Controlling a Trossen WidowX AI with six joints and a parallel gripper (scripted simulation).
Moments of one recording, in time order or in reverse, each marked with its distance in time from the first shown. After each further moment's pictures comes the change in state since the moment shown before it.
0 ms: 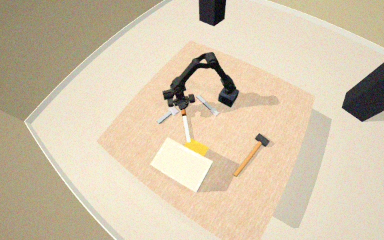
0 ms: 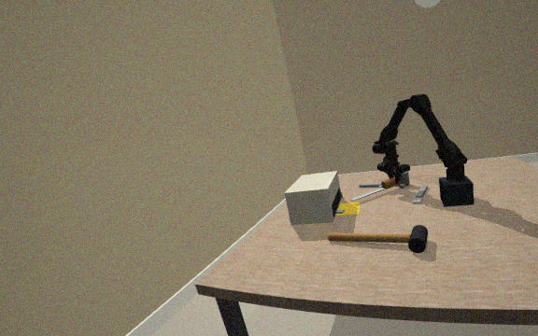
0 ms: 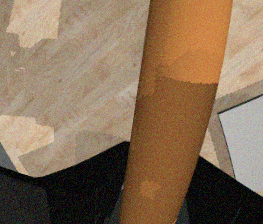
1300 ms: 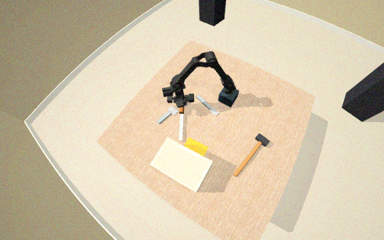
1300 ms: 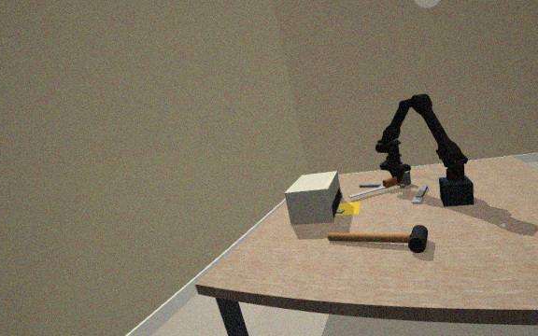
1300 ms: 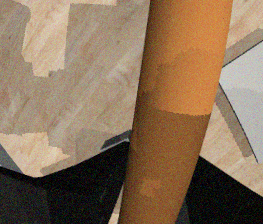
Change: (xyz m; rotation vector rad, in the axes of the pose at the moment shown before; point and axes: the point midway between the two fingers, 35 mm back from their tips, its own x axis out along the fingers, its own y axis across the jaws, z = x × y) arm 0.000 -0.001 -0.018 0.189 0.001 0.000
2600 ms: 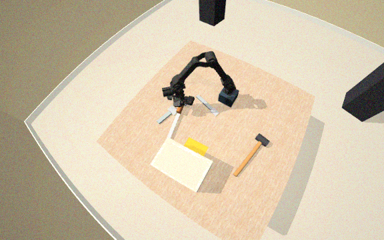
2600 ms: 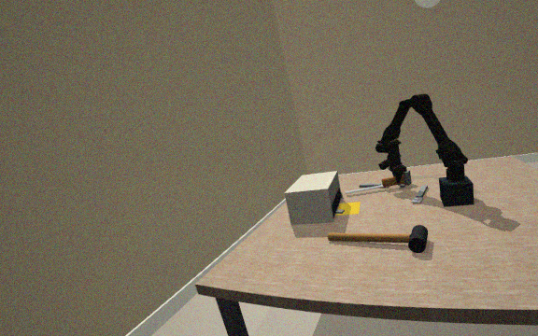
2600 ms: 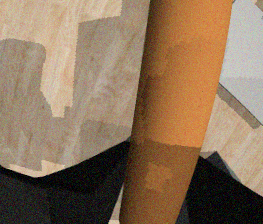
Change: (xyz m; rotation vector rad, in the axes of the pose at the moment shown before) arm 0.000 0.000 -0.001 0.310 0.000 0.000
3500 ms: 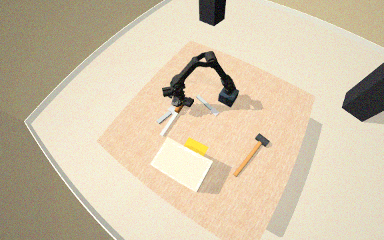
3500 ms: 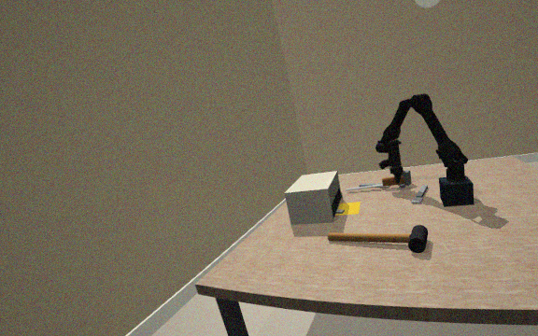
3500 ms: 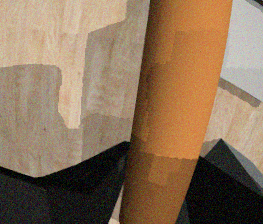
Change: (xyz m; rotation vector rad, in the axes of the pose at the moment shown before) arm 0.000 0.000 -0.001 0.215 0.001 0.001
